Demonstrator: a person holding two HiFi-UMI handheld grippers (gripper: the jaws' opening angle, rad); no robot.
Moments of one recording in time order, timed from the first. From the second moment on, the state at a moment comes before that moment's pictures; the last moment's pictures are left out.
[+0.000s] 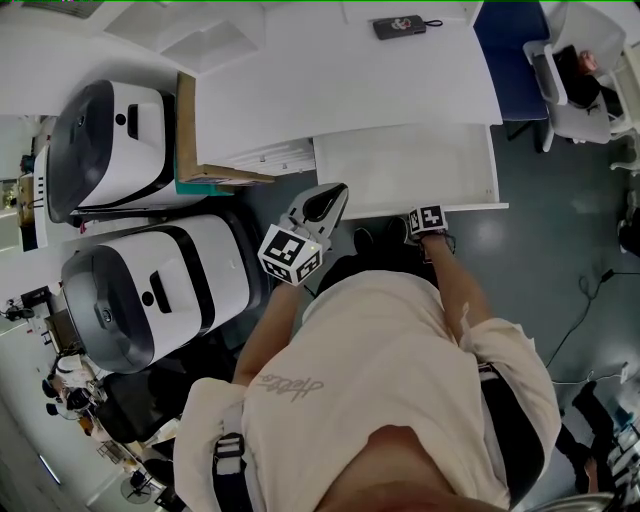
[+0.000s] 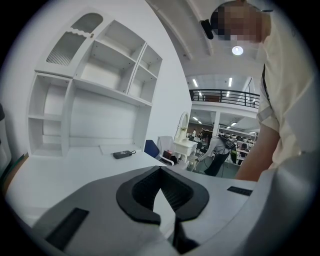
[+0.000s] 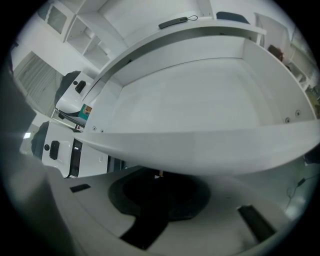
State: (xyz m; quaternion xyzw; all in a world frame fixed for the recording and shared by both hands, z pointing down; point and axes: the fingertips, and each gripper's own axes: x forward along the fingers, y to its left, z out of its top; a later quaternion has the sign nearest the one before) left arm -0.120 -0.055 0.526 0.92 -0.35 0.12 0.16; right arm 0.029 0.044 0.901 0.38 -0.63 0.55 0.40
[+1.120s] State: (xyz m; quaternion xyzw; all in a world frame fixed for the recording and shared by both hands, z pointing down) left arm -0.162 -0.033 0.526 0.93 -0.33 0.08 0.14; right arm 0.036 0.039 0.801 0.49 -0.66 0.54 0.21
